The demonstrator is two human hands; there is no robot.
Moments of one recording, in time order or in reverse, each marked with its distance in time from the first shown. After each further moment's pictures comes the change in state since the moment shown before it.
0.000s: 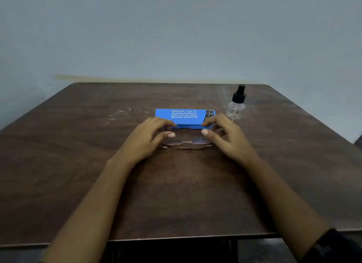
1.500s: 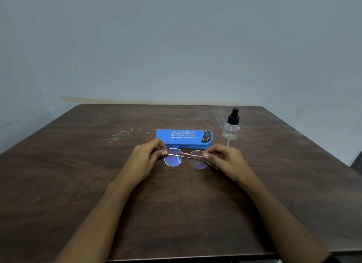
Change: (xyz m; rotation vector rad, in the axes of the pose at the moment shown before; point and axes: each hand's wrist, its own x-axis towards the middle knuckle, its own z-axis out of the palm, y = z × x) left_hand -0.011 0.009 0.001 -0.125 0.145 -0.106; right_hand -0.006 0.001 -0.003 0.175 -0.046 0.255
